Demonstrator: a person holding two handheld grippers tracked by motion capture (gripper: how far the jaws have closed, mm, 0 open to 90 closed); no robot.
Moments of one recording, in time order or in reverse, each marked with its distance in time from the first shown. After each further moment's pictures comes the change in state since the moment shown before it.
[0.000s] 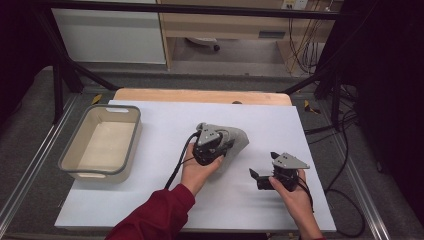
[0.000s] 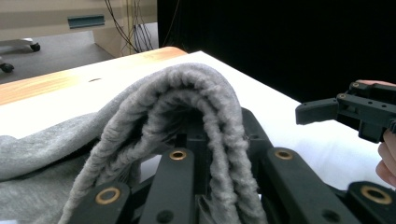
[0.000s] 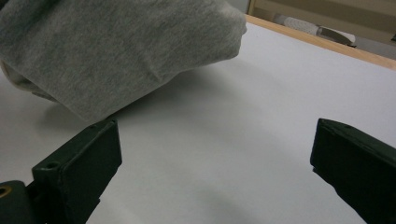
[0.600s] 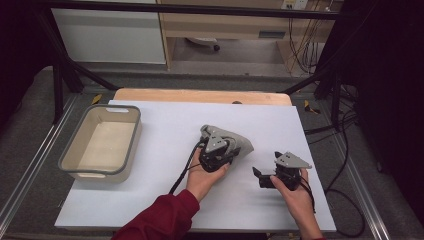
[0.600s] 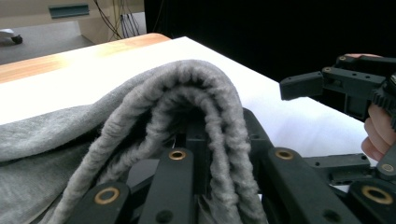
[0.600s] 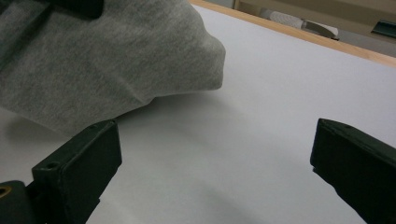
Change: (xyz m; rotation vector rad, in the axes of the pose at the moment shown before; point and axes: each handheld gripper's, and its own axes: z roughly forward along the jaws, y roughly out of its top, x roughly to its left) left arm -0.018 -0.014 0.011 0.035 -0.040 0.011; right arm -0.006 -0.002 -0.002 0.019 -0.057 0.018
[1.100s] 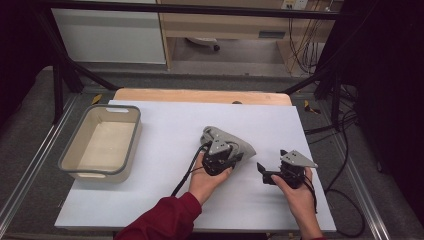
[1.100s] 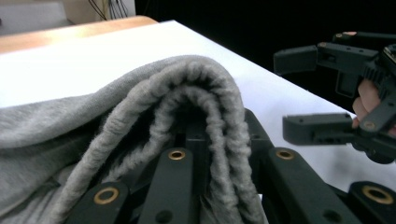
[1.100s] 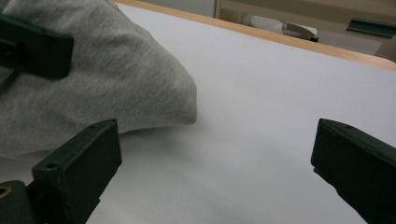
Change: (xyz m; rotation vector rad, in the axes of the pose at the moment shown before) left arm -0.006 -0.009 0.007 0.052 -0.043 -0.042; right arm -0.010 0.001 -0.004 -0.033 -0.060 0.066
